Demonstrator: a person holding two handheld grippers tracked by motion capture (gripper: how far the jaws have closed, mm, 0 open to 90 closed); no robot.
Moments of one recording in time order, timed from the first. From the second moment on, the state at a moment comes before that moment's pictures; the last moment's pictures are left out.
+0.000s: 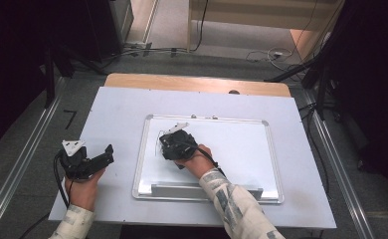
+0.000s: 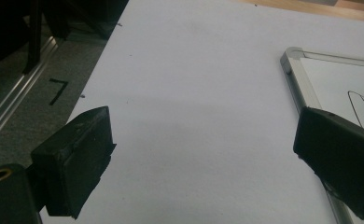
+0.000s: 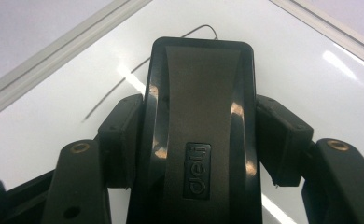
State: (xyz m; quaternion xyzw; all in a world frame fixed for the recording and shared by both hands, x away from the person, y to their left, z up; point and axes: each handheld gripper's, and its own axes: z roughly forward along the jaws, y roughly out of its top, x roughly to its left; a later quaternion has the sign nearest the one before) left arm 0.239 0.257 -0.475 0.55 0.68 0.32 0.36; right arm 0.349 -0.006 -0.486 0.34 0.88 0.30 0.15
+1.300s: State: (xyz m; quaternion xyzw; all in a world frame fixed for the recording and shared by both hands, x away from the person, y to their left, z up) left arm 0.237 0.260 -0.475 0.54 0.69 0.32 0.37; right arm 0.372 0.000 -0.484 0.35 0.88 0.29 0.16
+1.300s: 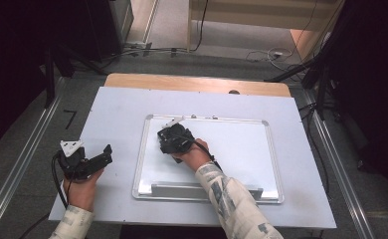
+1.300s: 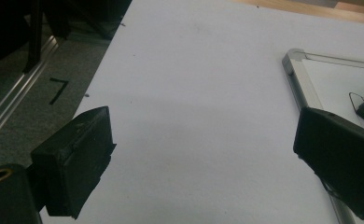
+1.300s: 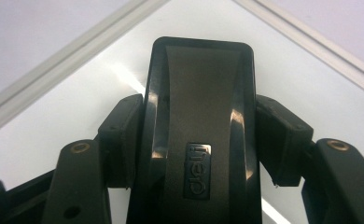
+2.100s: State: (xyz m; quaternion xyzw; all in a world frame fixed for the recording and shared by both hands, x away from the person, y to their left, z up) left arm 0.236 0.261 -0.475 0.54 0.69 0.32 0.37; right arm 0.402 0.011 -0.484 0.39 0.86 0.29 0.18
